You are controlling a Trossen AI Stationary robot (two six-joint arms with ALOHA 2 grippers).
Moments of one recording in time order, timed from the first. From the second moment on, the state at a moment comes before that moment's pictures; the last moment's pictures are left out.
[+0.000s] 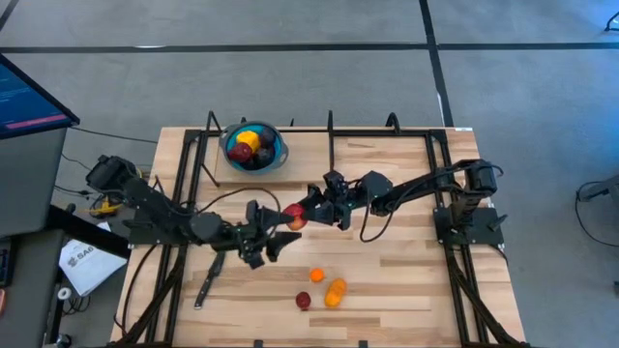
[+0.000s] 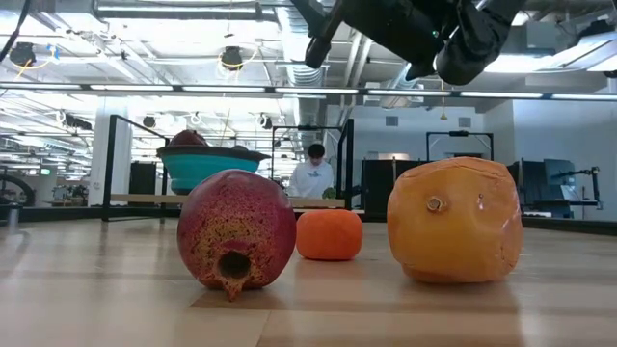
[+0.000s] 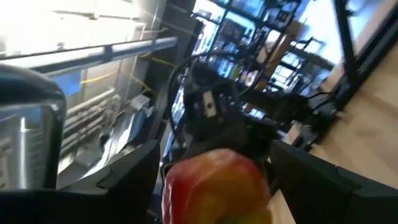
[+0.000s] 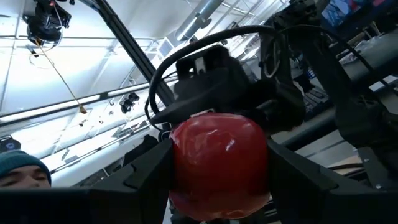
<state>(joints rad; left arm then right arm) -0.46 1.37 0.66 0.98 -0.59 1.30 -0.01 1.81 0.90 1.32 -0.37 0.84</state>
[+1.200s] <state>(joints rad) -0.53 1.29 0.66 0.88 -1.08 0.74 -0.09 1.81 0.90 0.90 -0.53 0.59</state>
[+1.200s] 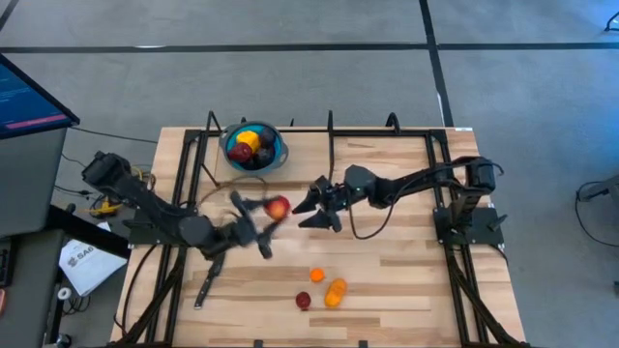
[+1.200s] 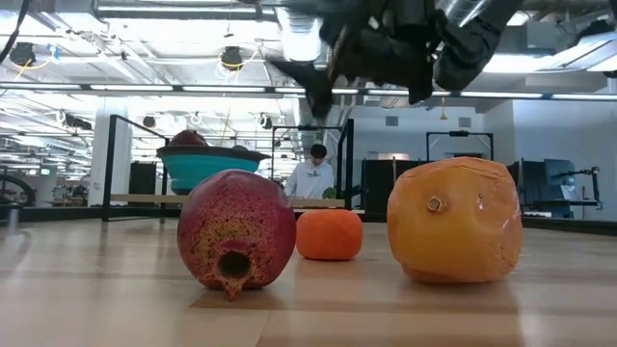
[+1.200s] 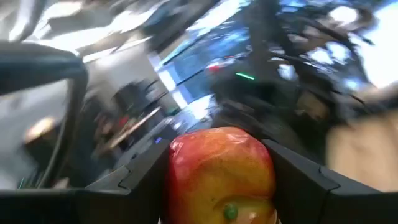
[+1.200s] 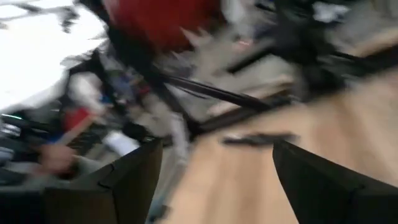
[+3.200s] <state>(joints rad) 0.68 1.29 0.91 -0.38 -0.12 -0.03 0.11 1.81 0.90 0.87 -0.10 0.44</state>
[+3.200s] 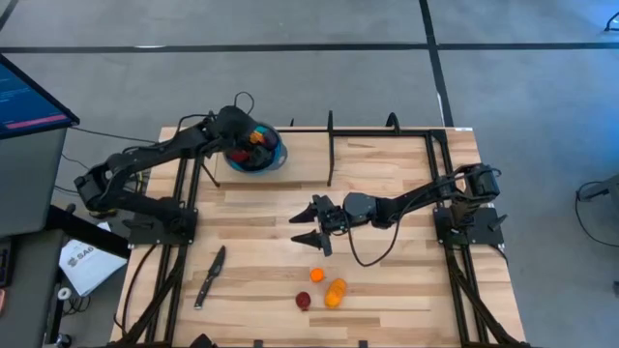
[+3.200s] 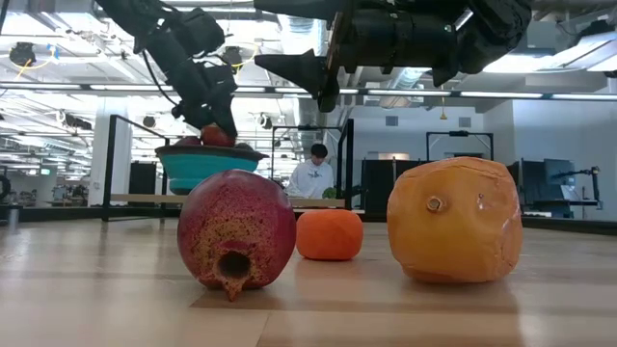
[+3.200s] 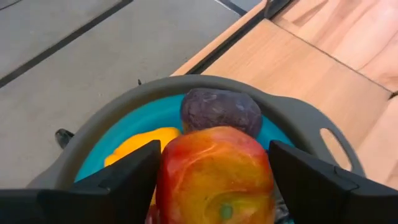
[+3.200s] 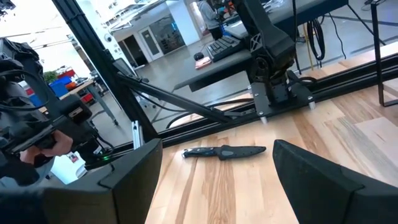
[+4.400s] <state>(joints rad) 0.68 1.20 0.82 -0.25 -0.20 0.03 0.11 1.81 0.90 0.87 -0.10 0.45</state>
